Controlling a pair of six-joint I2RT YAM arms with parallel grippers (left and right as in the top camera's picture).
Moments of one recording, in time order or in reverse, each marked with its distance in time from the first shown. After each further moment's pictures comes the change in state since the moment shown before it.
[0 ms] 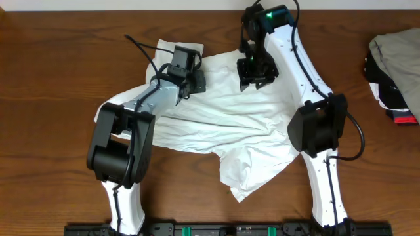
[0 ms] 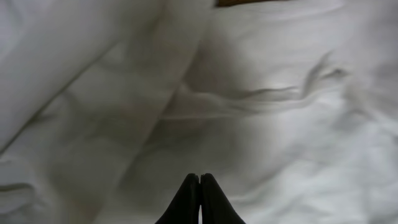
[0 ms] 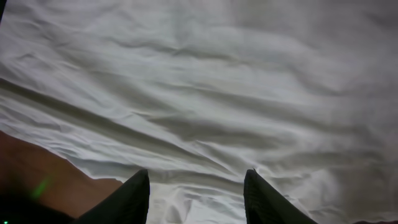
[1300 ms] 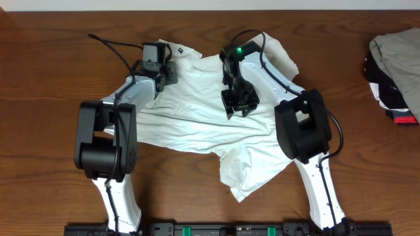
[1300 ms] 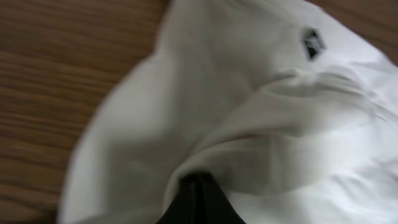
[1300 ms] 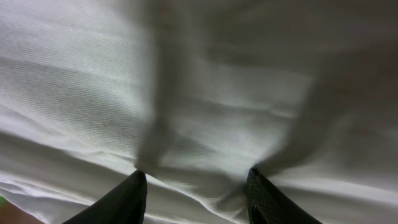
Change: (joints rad) left arm 0.175 0.019 0.000 0.074 -0.150 0.079; right arm 0.121 -0.016 -0.431 0.292 -0.009 0.060
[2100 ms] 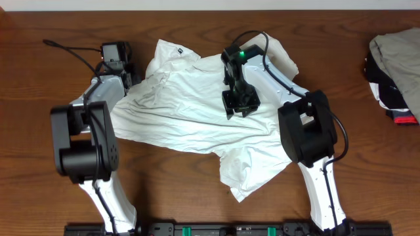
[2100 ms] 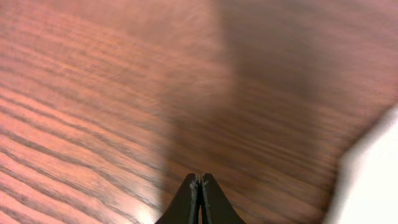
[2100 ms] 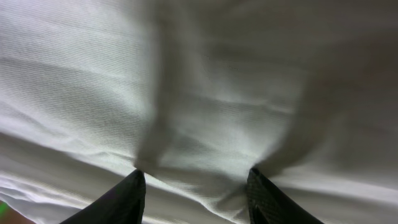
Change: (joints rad) left arm 0.202 -0.047 0.000 -0.060 -0.097 0.079; right arm 0.000 -0.057 -0.102 0.093 -0.002 0.022
